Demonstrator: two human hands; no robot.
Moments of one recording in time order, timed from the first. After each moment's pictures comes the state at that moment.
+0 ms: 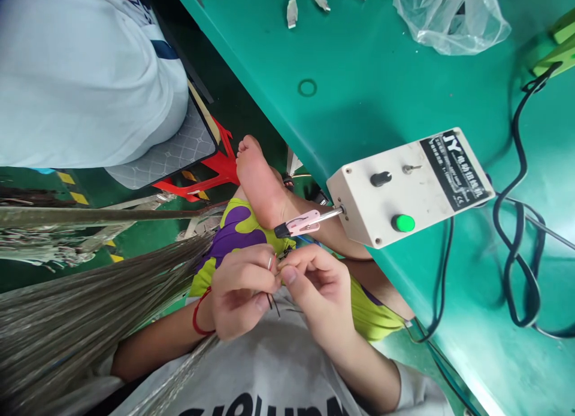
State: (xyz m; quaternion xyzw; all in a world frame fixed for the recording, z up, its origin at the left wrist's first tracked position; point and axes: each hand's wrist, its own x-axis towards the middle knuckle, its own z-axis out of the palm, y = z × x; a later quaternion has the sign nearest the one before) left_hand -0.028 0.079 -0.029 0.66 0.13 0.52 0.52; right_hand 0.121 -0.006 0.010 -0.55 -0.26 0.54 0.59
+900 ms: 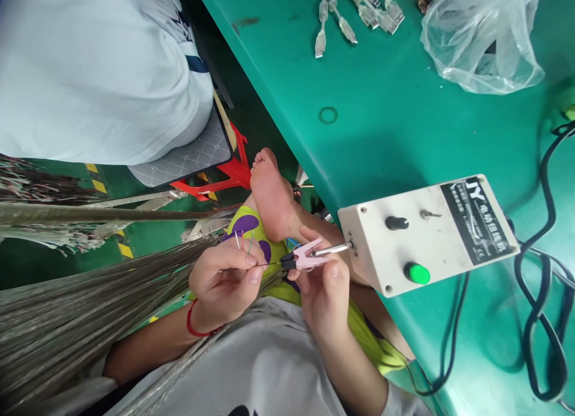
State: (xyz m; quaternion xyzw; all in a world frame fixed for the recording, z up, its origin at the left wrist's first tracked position) left_hand -0.030 0.105 -0.027 0.65 0.26 0.59 0.39; right_hand 0.122 0.043 -0.011 -0.50 -0.18 0.52 0.67
